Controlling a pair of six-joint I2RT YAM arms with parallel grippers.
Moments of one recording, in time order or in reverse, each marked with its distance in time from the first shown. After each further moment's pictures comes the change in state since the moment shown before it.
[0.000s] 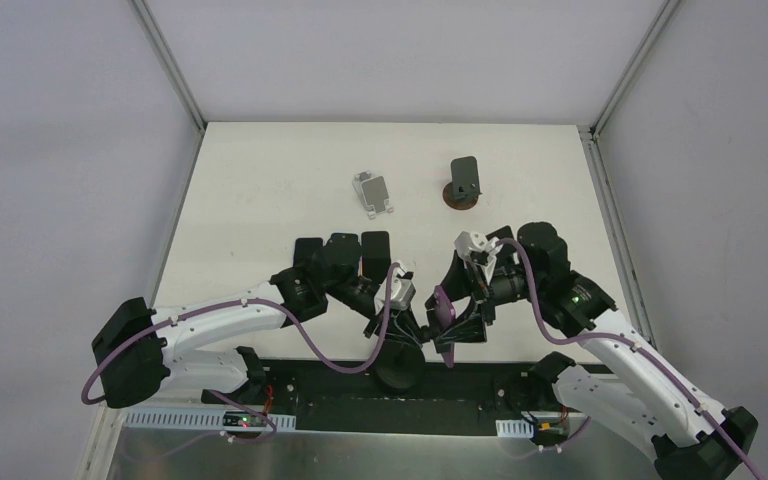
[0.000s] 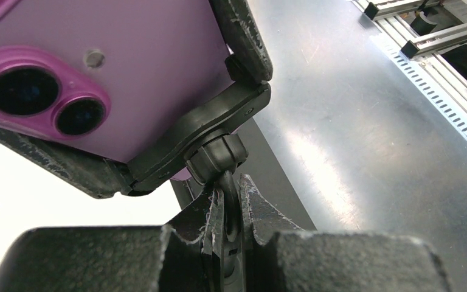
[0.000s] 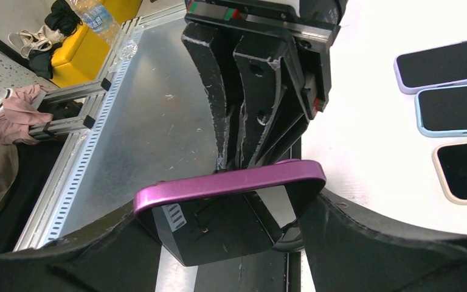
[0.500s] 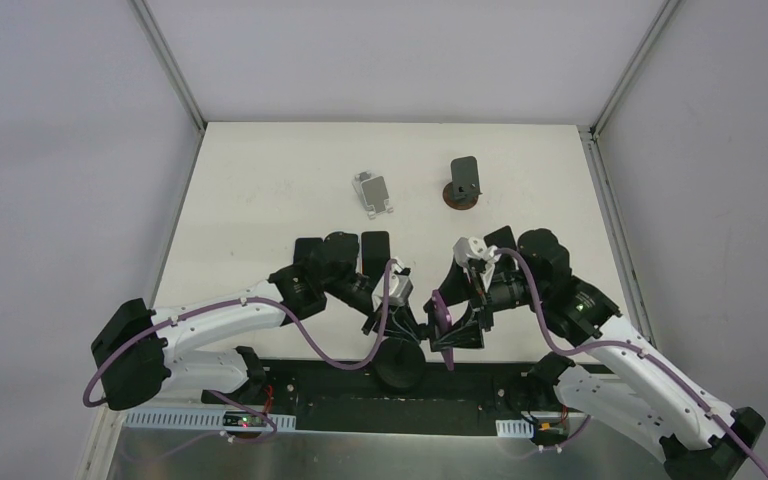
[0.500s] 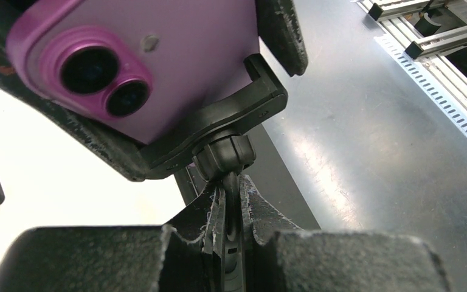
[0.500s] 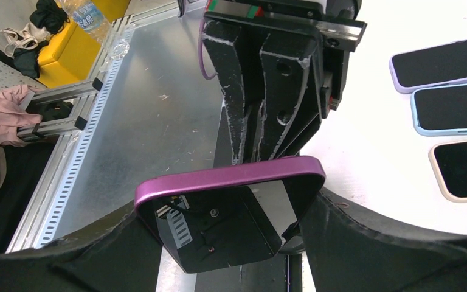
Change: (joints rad) left arm 0.029 0.000 -0.004 0.001 -0.003 0.005; right arm 0.085 -0.045 0.000 -0.002 0.095 0.037
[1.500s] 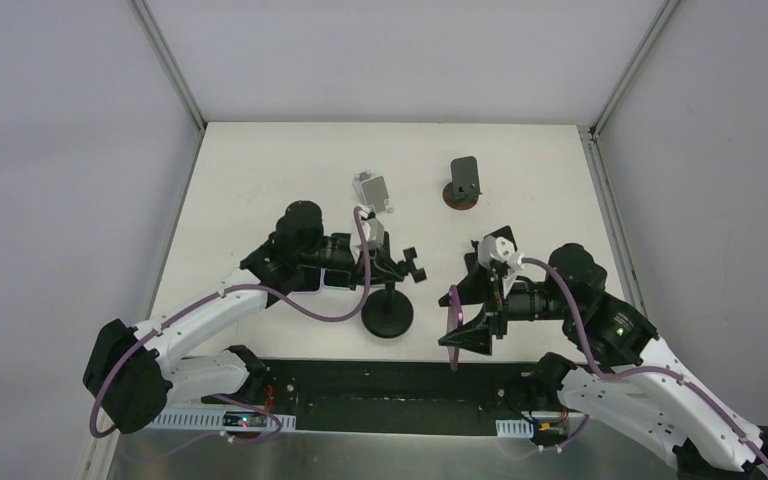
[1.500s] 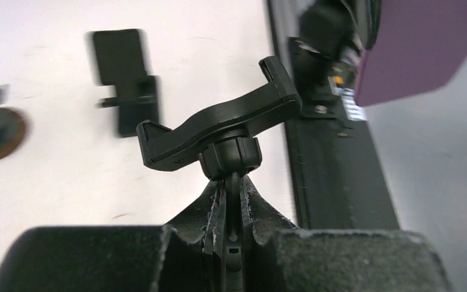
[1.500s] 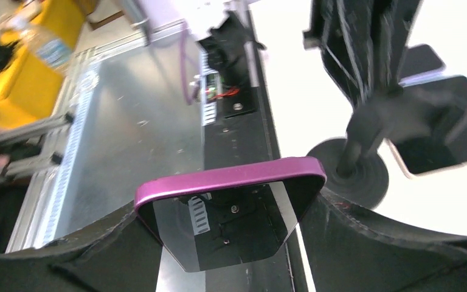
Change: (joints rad) left arm 0.256 -0.063 0.019 -0.043 -0.112 0.007; right arm 0.117 -0.158 0.094 -0.141 0.283 0.093
